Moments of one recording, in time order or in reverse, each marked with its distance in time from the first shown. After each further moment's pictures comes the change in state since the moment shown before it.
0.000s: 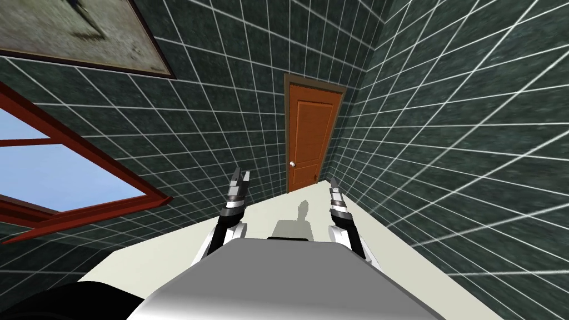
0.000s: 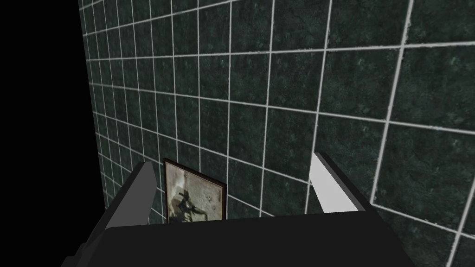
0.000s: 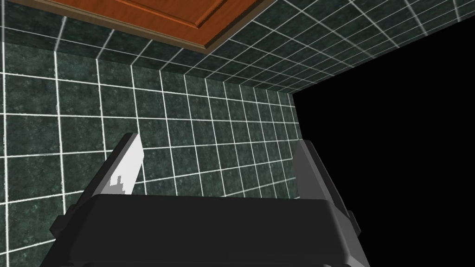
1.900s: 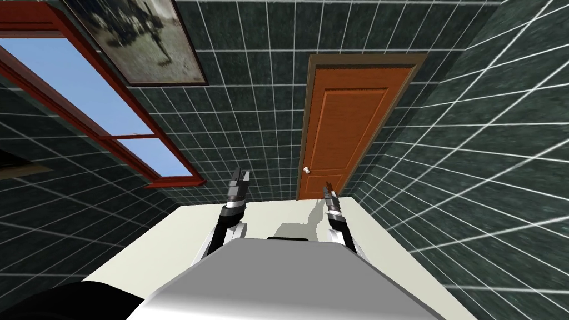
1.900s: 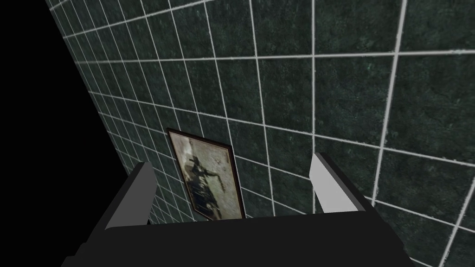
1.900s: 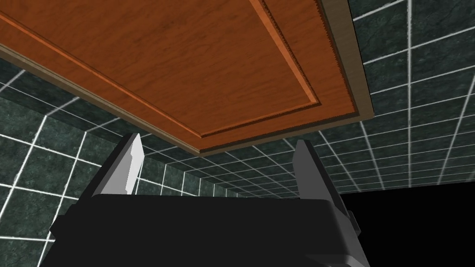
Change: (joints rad) arm -0.109 -0.034 -0.014 0.391 -0.094 -0.049 0.502
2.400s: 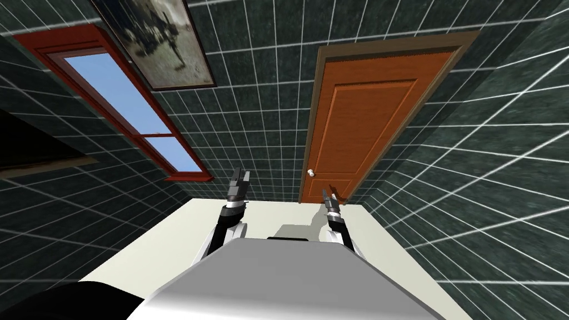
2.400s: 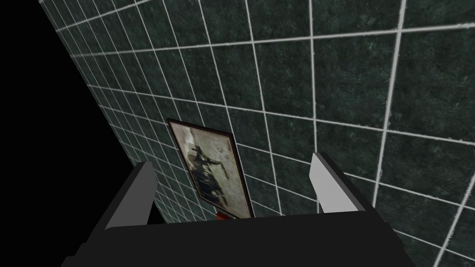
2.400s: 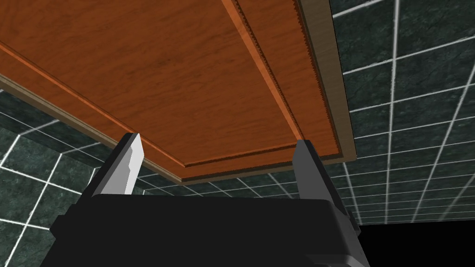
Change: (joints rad) arm -0.026 -0.002 -0.002 0.098 -0.025 -0.009 0.135
